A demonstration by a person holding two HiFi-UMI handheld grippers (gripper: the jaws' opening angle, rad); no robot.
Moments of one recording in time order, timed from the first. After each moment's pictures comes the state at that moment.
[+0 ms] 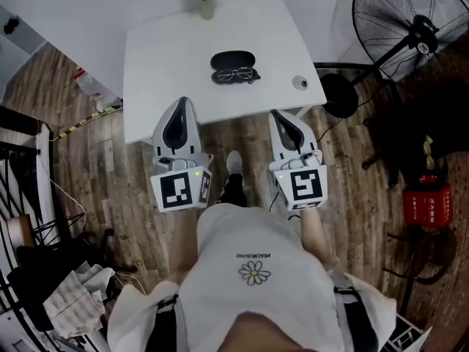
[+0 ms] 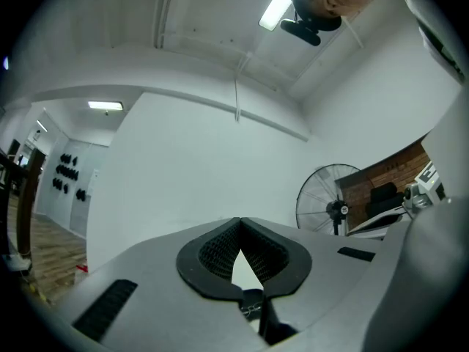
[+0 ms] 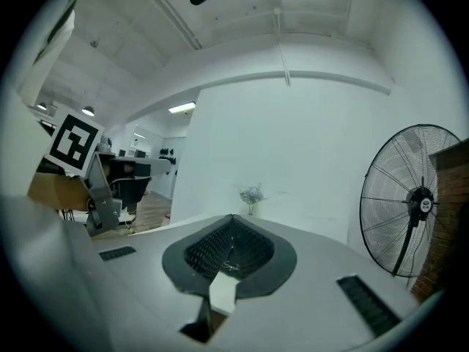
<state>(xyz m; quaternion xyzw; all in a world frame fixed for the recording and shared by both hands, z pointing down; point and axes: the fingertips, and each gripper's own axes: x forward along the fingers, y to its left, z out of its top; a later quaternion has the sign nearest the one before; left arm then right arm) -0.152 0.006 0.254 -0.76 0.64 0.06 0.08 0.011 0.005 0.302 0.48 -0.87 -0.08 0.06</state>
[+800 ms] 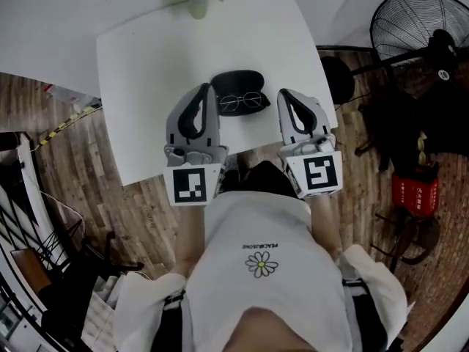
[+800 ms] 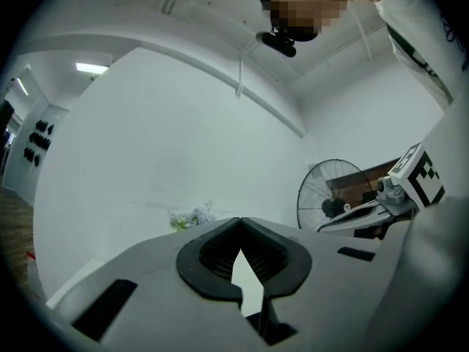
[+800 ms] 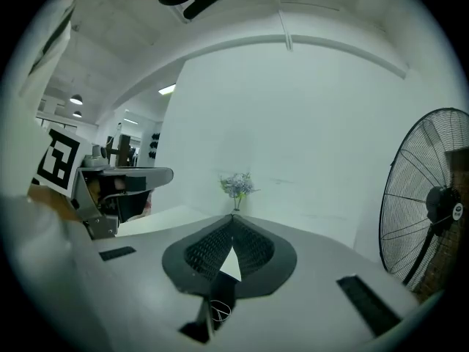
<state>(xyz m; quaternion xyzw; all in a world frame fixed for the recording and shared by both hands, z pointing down) -0.161 -0.220 0.279 -0.81 0.57 0.08 0.02 -0.031 -0.220 0.303 0.49 -0.86 -0.06 0.11</state>
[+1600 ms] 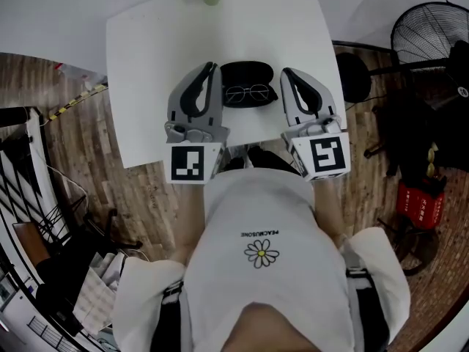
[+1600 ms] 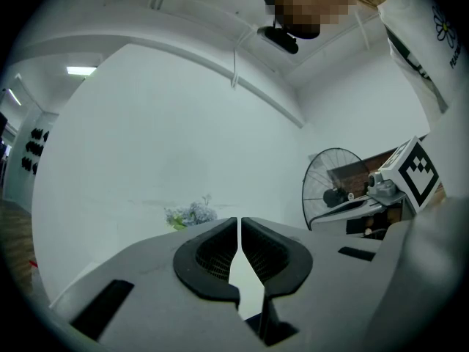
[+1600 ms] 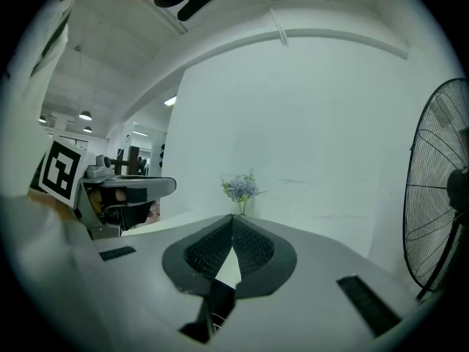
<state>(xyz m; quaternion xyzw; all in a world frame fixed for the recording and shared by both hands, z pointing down) -0.149 -0.248 0.288 -0.81 0.58 0.05 0.03 -0.029 -0.257 0.311 0.45 -0.89 -0.03 0.09</state>
